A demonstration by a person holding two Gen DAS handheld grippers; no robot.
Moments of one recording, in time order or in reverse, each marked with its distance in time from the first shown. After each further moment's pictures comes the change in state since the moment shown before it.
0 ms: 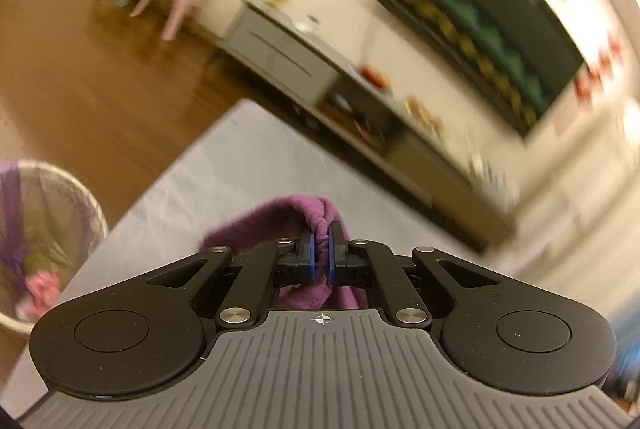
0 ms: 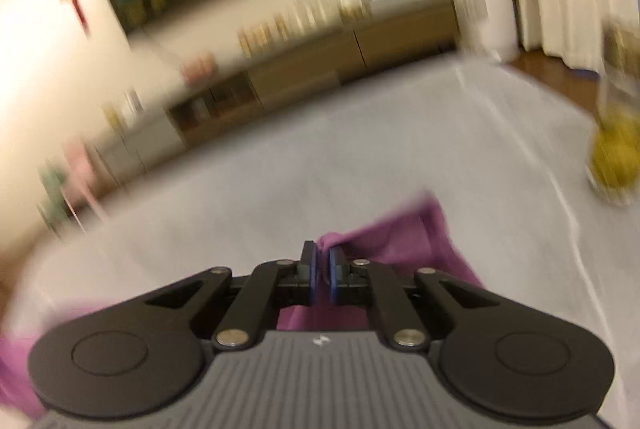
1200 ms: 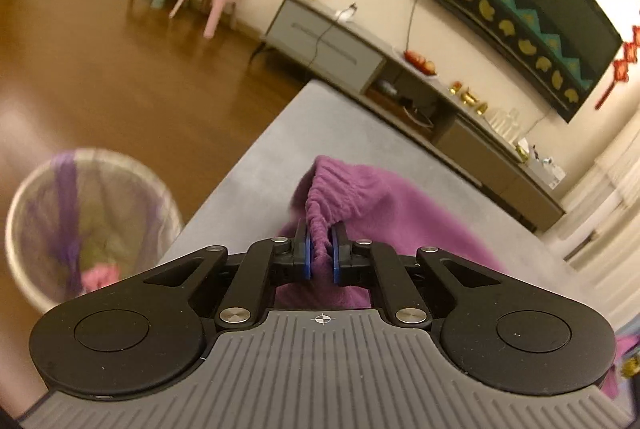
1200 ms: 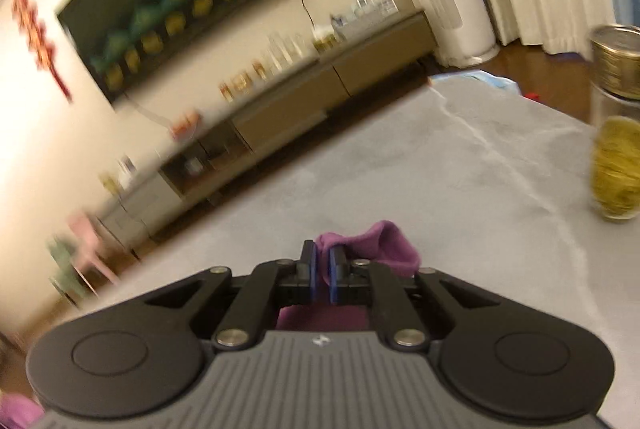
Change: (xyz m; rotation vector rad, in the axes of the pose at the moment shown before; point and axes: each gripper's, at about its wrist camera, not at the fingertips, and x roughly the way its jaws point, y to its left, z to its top) left arm -0.025 0.069 -0.051 0.153 0.073 0.108; right arm 0.019 -0.042 0.000 0.063 0.037 -0.088
